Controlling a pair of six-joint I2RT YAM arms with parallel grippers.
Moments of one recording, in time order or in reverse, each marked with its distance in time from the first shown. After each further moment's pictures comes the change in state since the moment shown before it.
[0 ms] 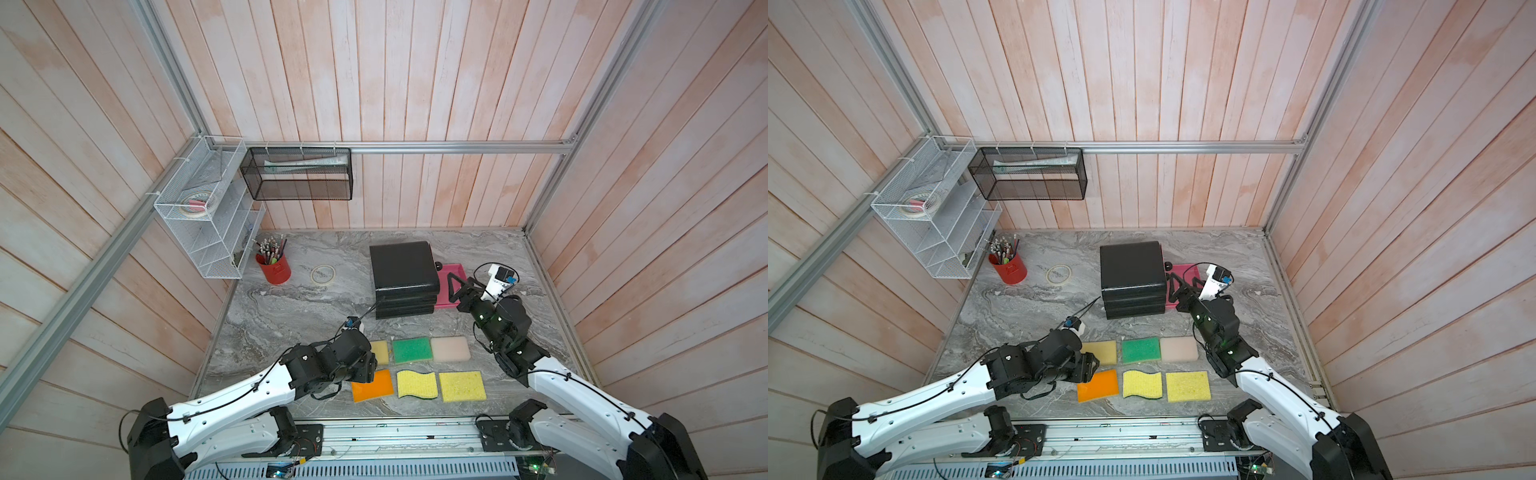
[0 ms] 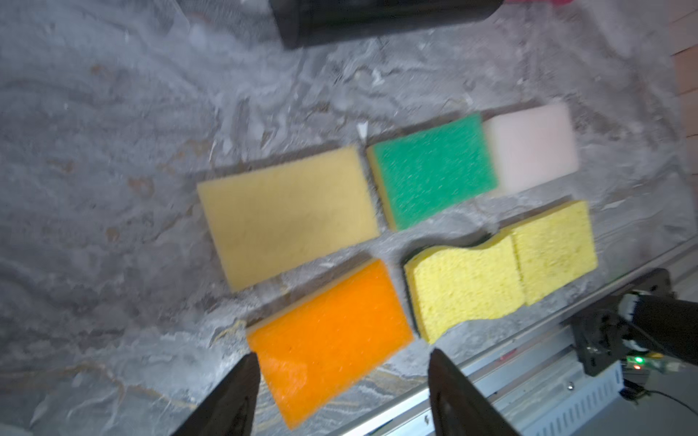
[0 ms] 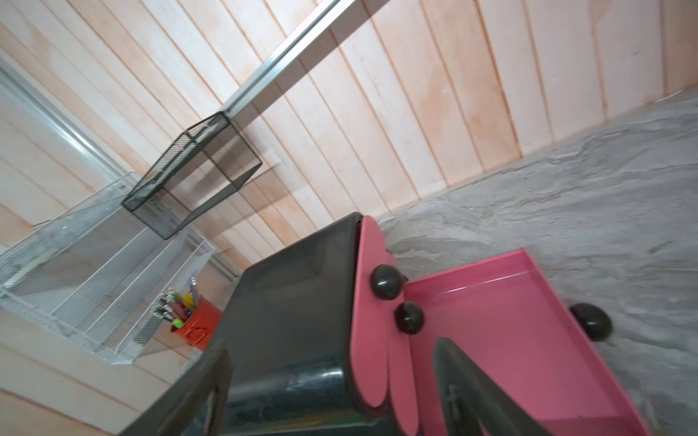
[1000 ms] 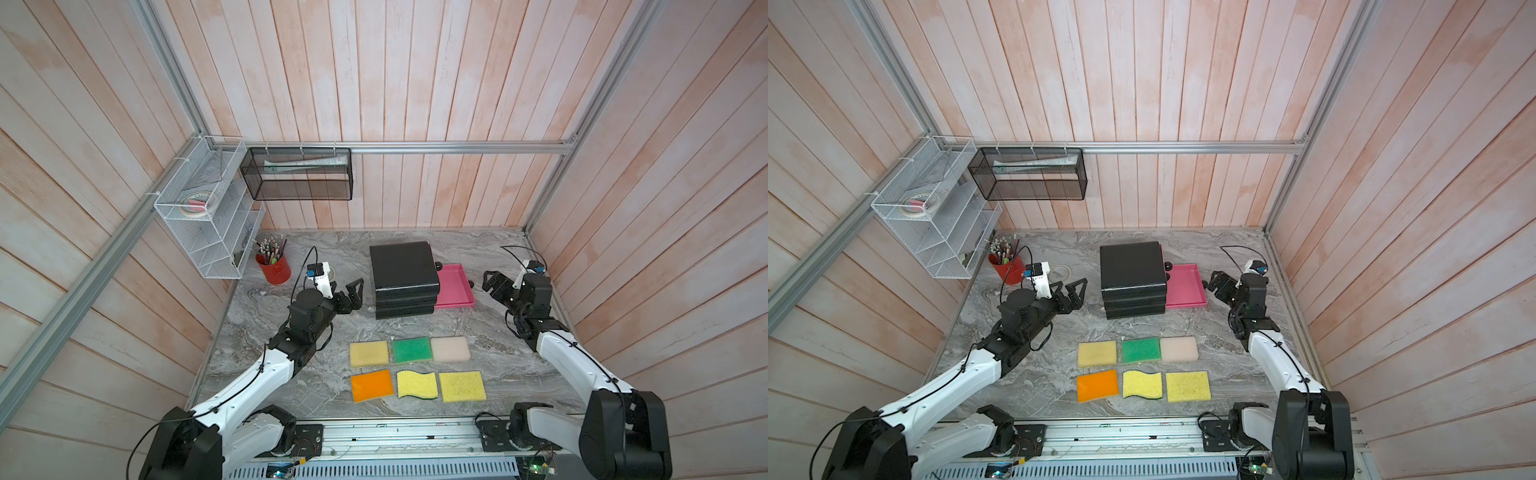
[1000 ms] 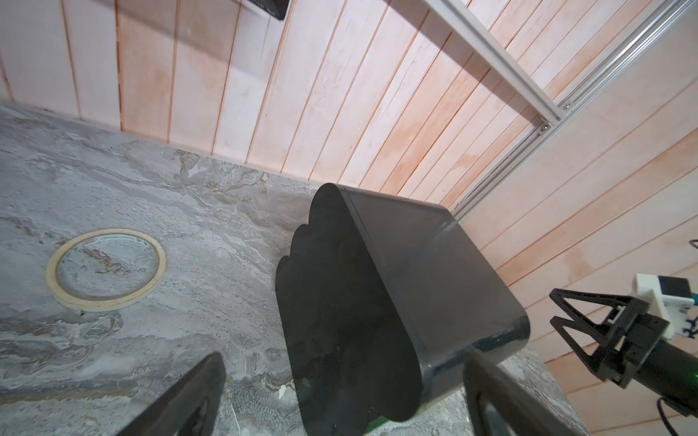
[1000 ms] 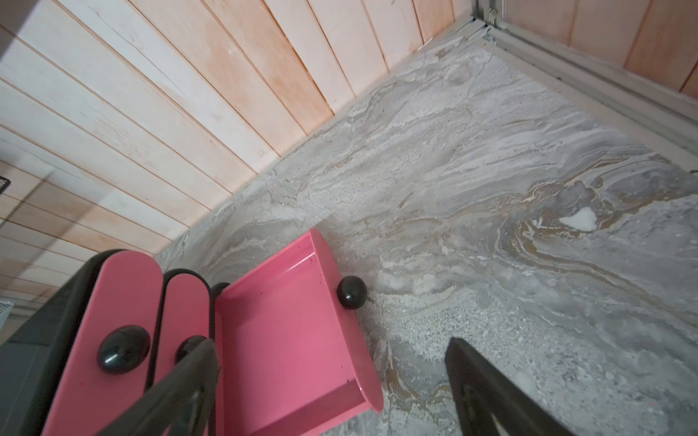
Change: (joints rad) left arm 0.570 0.136 -0.146 0.986 0.180 0.255; right arm -0.475 0.220 0.137 -0.315 -0.244 -0.051
